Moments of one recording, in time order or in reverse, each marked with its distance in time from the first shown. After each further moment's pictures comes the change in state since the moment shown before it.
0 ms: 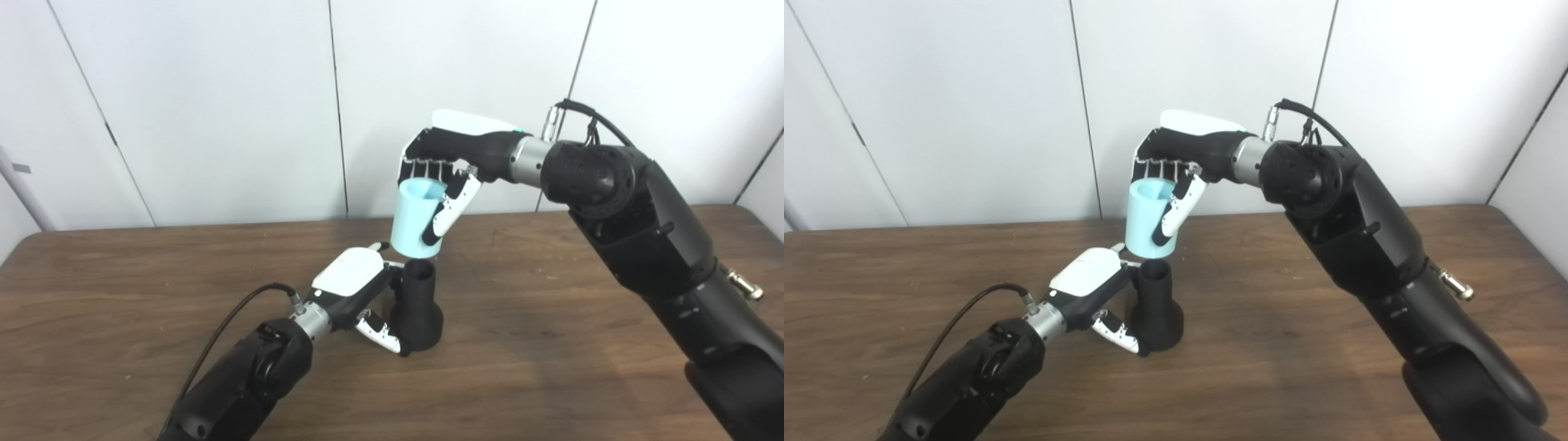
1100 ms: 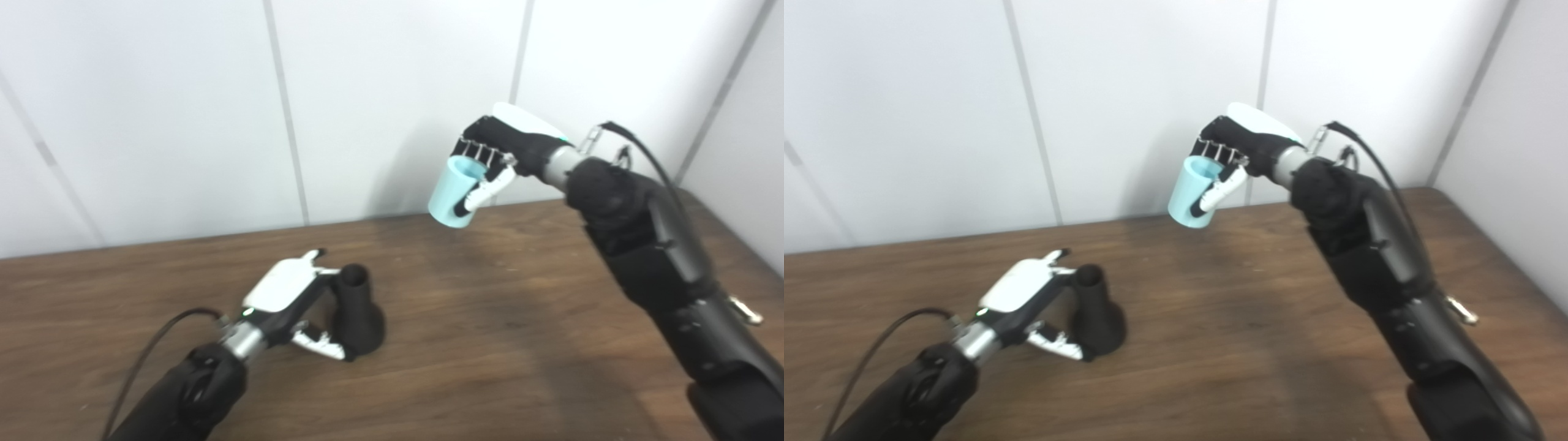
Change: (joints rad) left arm 0.018 0.048 0.023 0.041 -0.044 -0.096 0.061; right arm 0.149 -0.086 -0.184 -0.010 -0.019 0.098 -0.162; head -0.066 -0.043
